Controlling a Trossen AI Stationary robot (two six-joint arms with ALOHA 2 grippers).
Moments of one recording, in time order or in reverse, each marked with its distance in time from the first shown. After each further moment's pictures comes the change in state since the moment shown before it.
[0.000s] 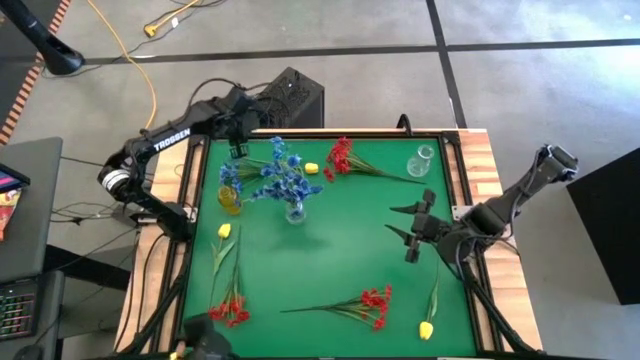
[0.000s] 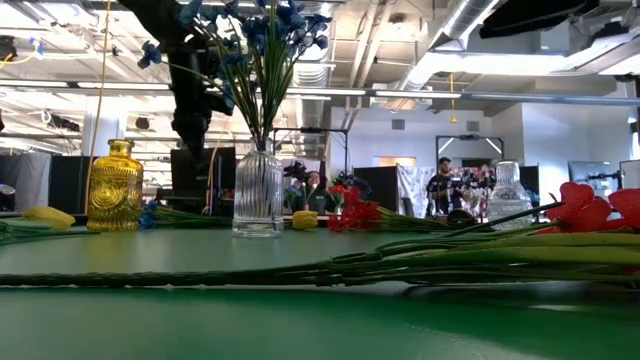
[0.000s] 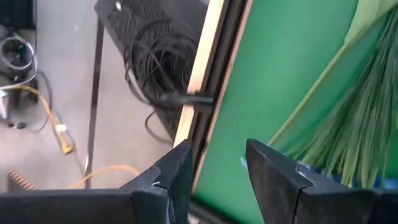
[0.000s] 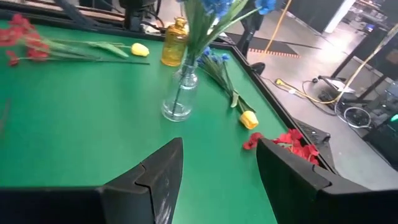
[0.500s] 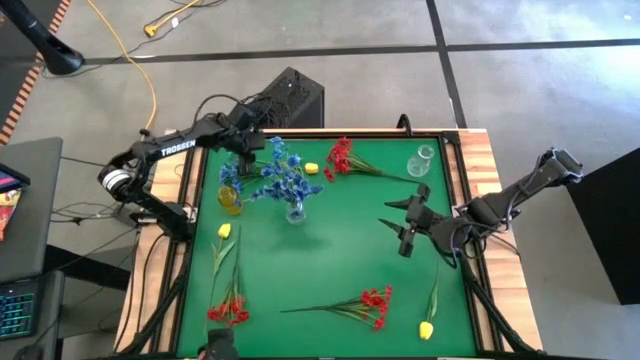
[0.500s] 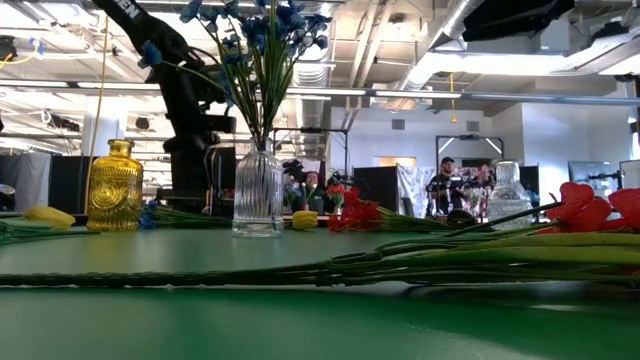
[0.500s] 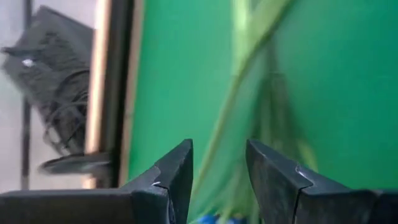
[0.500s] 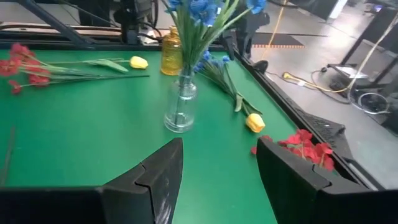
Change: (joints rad) left arm -0.038 0.001 -0.232 0.198 0.297 0.073; right arm -0.102 0.000 0.000 0.096 -0.109 -0.007
